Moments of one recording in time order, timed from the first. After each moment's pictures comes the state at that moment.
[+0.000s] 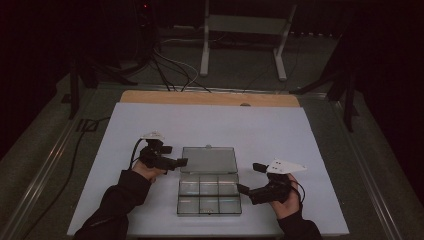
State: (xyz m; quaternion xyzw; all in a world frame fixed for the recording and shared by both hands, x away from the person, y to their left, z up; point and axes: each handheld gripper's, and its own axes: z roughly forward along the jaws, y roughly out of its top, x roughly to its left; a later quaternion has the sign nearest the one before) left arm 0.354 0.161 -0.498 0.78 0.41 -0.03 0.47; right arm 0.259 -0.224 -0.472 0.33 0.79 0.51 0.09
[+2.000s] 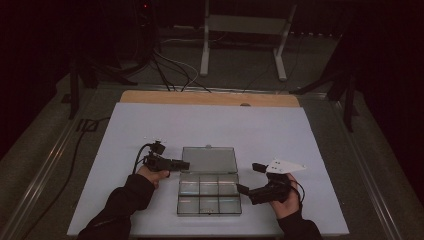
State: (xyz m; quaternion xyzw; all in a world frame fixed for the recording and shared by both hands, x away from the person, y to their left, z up) left arm 0.363 0.161 -0.533 0.75 0.46 -0.17 0.45; right arm 0.260 -0.224 -0.473 0.33 0.79 0.51 0.09
